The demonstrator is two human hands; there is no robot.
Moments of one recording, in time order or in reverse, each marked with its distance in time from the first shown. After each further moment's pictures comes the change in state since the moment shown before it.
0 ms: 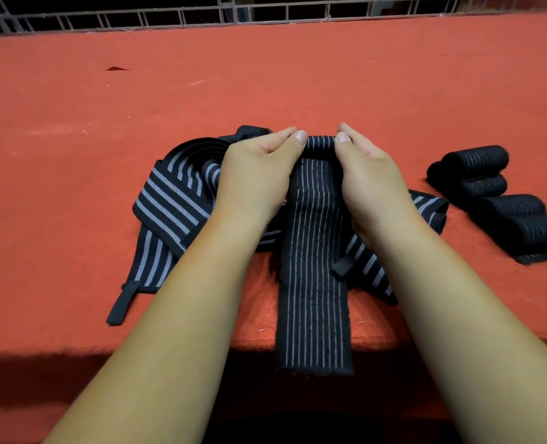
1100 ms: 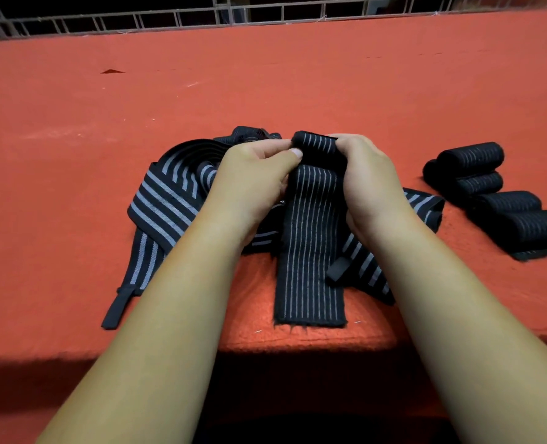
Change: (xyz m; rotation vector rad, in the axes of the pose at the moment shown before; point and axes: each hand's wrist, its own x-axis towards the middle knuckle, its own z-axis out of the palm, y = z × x) left_hand -0.004 0.005 -0.004 -0.032 -0.155 -0.073; right_hand 0.013 0.002 0.002 0.195 0.038 0.096
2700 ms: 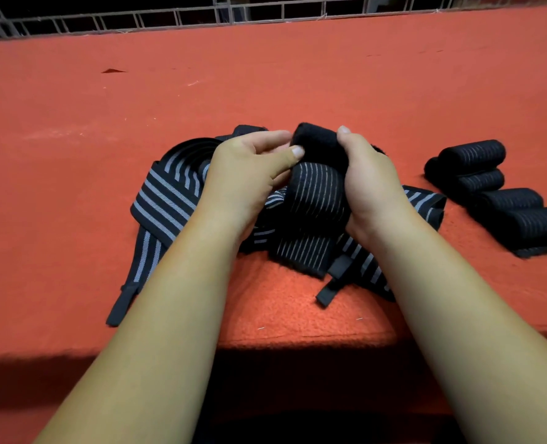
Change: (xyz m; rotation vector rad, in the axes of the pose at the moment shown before) left_hand 0.001 -0.003 -0.008 -0.137 0.037 0.053; right_hand -0.010 0.000 0.005 0.178 -0.041 0.103
